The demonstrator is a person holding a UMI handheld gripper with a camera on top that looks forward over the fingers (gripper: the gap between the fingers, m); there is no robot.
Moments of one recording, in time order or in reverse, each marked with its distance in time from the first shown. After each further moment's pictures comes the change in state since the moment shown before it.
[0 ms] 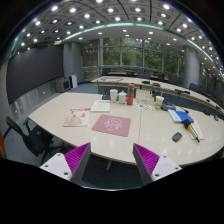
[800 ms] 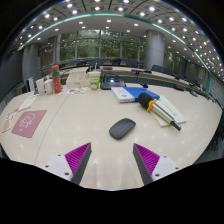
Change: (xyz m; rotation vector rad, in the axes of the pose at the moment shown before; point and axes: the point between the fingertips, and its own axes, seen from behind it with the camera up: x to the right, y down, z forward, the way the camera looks) arm 0.411 0.111 0.201 -0.068 0.387 0.187
